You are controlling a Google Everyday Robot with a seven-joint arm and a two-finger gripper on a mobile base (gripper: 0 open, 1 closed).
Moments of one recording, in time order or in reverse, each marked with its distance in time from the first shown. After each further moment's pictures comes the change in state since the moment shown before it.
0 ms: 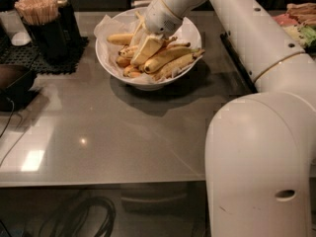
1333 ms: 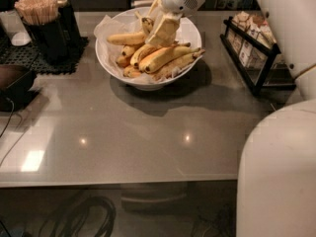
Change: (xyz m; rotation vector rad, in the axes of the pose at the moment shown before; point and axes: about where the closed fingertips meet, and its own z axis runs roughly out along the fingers) arm -0.019 0.024 -0.077 0.111 0.064 -0.052
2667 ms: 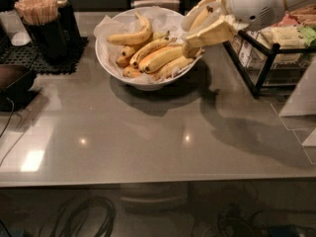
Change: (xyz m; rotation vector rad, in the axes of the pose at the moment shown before) arm -0.008 0.105 -0.112 0.251 -0.250 0.125
